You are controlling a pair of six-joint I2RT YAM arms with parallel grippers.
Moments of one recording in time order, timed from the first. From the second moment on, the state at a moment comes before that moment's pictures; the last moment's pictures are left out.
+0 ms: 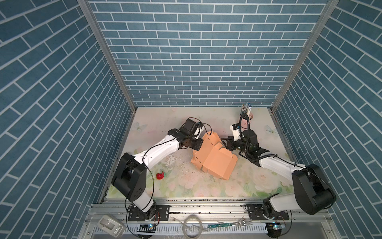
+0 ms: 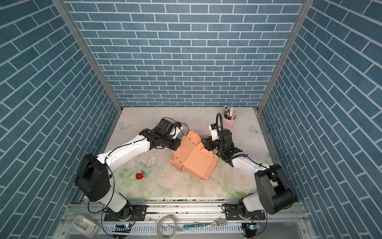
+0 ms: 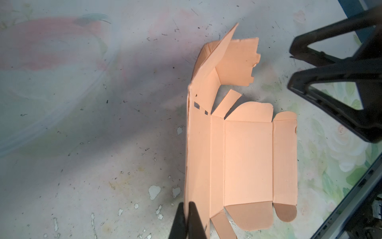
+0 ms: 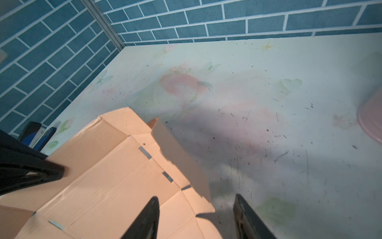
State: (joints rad) left arm -0.62 1.63 1.28 -0.62 0.19 -0.14; right arm 0.45 1.44 0.70 0.26 -0.29 0.18
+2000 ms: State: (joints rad) left arm -0.58 1.63 0.90 -0.14 0.05 -0.95; right arm 0.39 1.17 0.54 0.17 -0.22 0.29
